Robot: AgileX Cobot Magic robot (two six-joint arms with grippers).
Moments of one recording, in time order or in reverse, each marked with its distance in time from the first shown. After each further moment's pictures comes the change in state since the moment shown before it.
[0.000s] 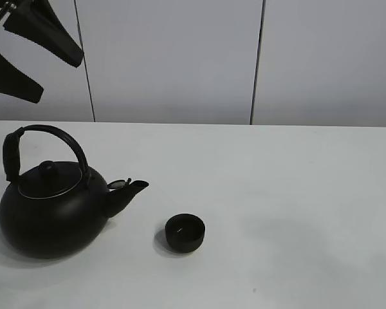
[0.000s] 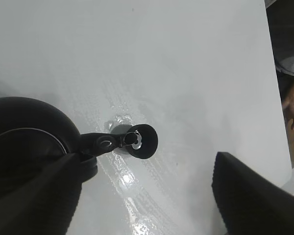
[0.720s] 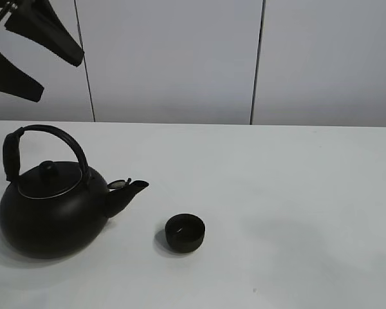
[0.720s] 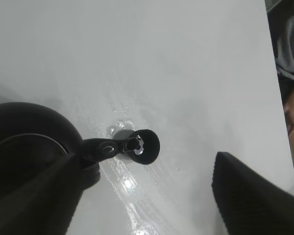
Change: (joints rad) left arm 0.000 0.000 0.000 0.000 -0.010 0.000; right arm 0.000 0.000 0.000 -0.001 0.003 0.000
